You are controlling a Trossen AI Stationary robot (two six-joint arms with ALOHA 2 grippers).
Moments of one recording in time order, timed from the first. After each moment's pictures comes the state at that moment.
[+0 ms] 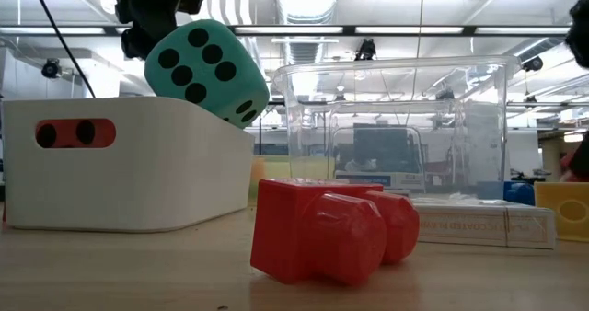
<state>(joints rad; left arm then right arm) -0.02 1.23 1.07 -0.94 -0.10 -0.55 0.91 1.71 0.85 -0.49 0.74 2.06</state>
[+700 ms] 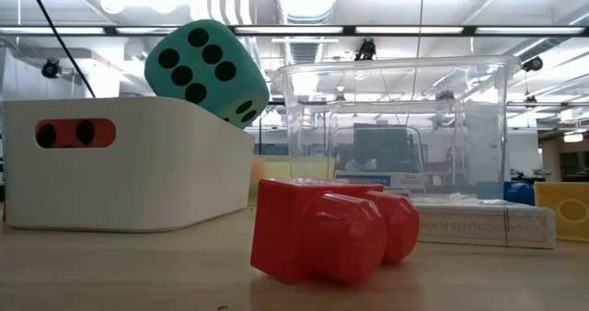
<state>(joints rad) -0.19 1.16 1.07 -0.41 -0.08 -0.40 0.88 1.57 1.20 -0.66 1.10 1.14</state>
